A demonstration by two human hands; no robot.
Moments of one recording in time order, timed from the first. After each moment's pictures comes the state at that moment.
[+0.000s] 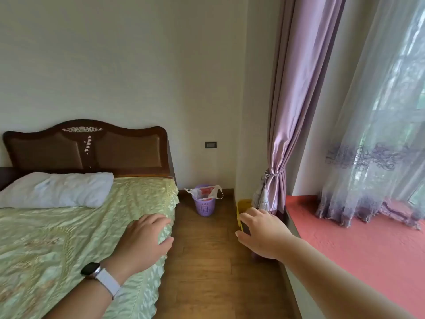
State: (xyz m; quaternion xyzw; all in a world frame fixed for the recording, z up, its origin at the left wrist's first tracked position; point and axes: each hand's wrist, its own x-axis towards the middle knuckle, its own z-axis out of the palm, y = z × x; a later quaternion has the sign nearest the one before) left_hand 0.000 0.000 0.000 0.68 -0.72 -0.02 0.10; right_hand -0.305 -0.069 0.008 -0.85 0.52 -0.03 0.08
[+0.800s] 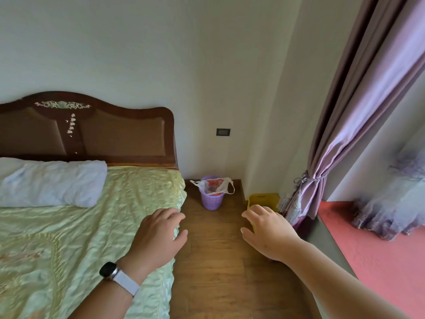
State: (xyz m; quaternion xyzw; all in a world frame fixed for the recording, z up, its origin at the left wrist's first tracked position) left_hand 0.194 -0.188 -0.057 0.65 -0.74 -0.04 0.16; right_hand -0.087 -0.236 -0.035 -0.83 0.55 -0.01 0.08
